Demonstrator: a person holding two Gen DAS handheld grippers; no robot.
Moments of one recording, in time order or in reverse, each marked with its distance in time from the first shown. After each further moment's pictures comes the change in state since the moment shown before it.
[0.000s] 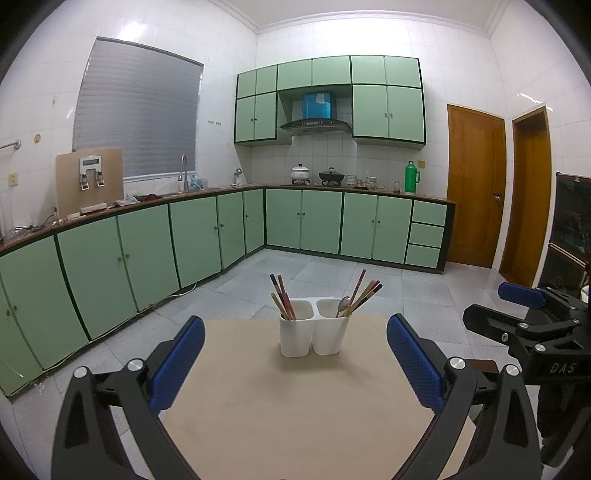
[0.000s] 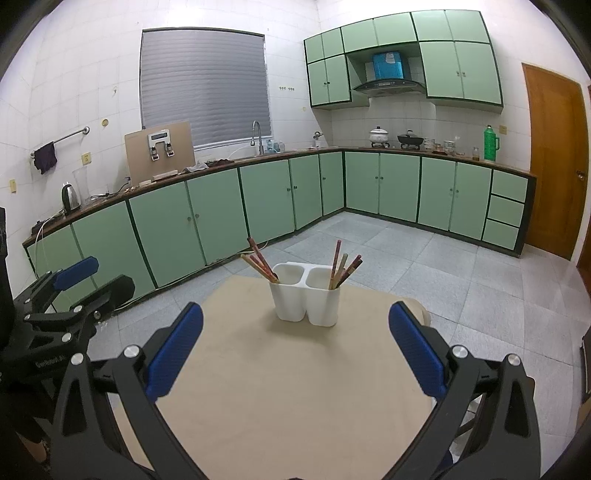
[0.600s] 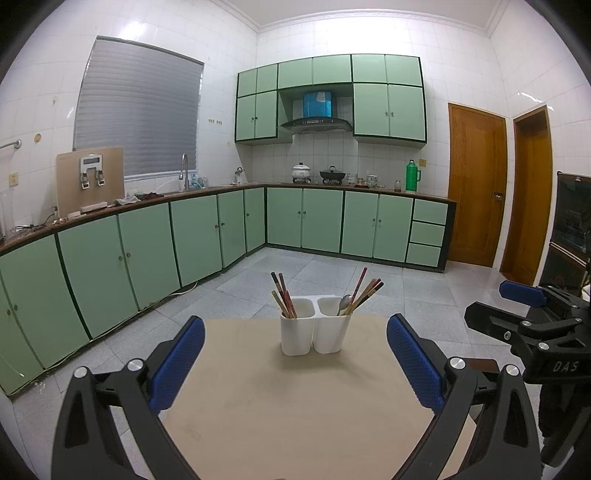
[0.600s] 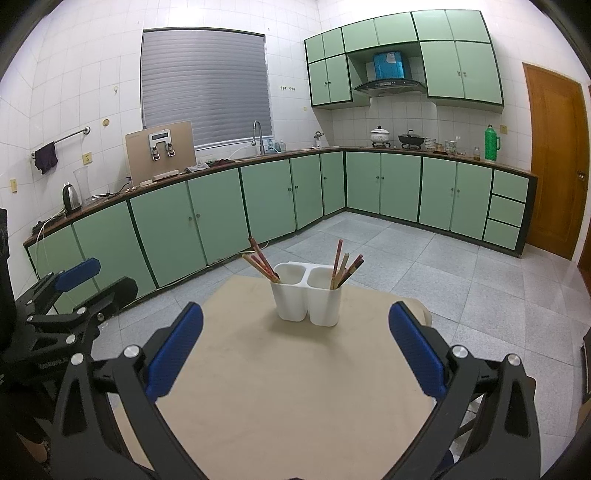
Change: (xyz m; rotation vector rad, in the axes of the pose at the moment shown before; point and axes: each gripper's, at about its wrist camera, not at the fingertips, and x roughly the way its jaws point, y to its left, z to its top) left arm -0.003 0.004 -0.001 -0.004 0.004 0.002; right arm 0.001 0.002 0.001 0.000 0.001 0.003
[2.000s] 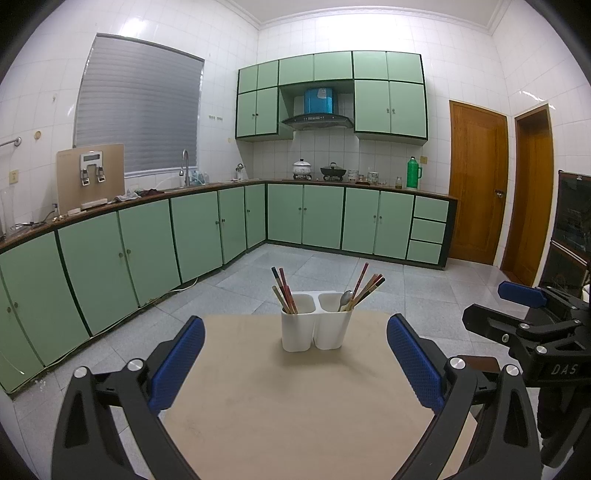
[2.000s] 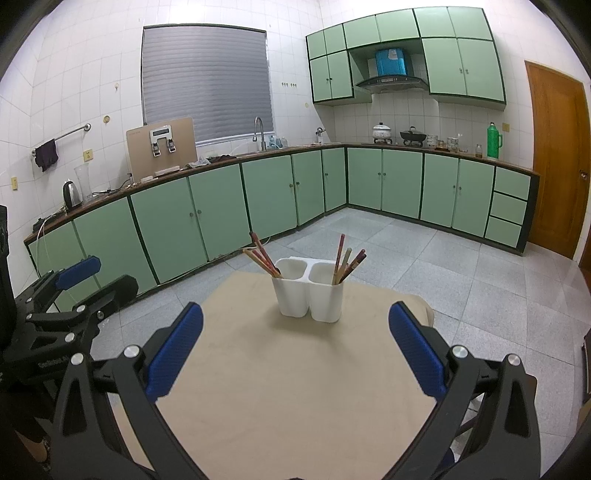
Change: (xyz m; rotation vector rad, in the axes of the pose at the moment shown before) left arm 0.003 0.004 -0.005 -0.001 0.011 0.002; right arm 0.002 0.002 -0.003 -0.003 0.010 0.007
